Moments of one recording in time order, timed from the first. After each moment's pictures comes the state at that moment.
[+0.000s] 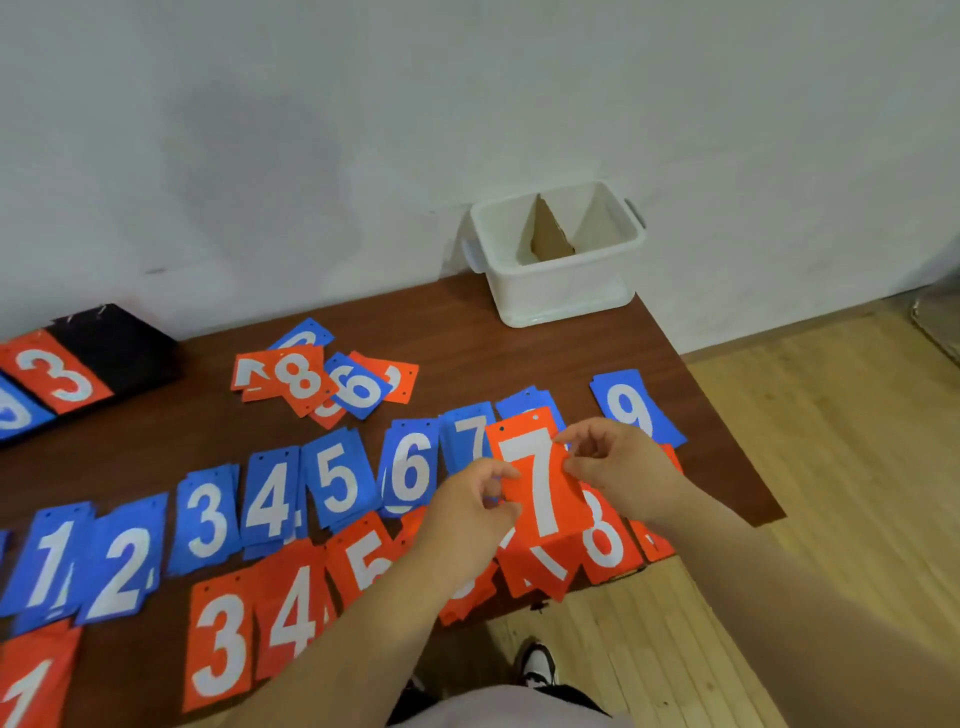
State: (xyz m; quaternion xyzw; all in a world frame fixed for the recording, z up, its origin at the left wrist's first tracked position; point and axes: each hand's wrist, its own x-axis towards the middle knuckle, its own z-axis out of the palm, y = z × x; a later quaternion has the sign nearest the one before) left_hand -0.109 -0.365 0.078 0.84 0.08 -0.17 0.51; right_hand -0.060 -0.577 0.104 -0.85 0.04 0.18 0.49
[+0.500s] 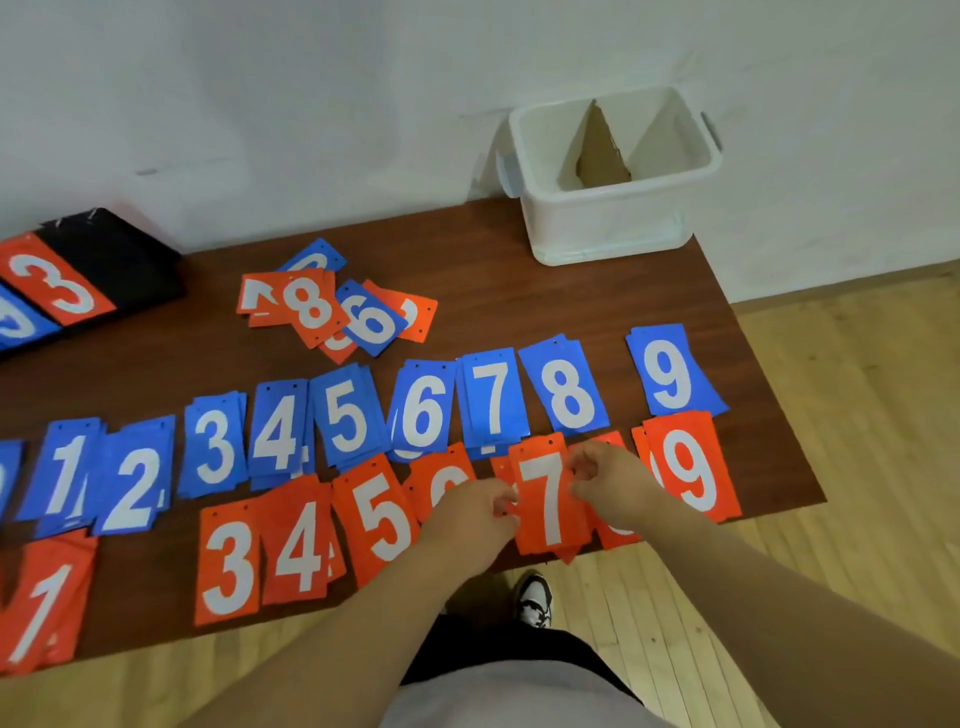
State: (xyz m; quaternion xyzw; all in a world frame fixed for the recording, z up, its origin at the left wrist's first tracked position) left_hand -0.130 -0.357 0.008 0.87 0.10 -0.31 0.37; right_hand -0.064 -0.570 -0.004 -0.89 0.01 0.34 0.31
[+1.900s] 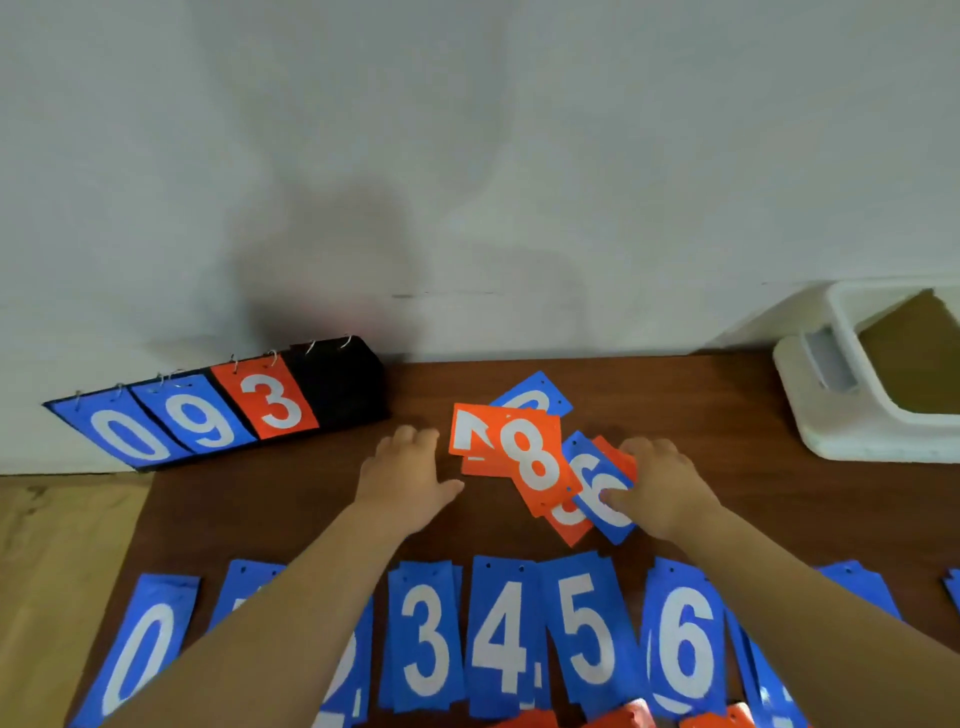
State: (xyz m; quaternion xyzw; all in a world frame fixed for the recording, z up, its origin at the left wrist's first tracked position) left_hand 0.069 0.068 0.018 0.96 0.16 -0.20 0.13; right_hand 0.150 -0.233 0.023 -0.95 -0.03 0.30 0.12
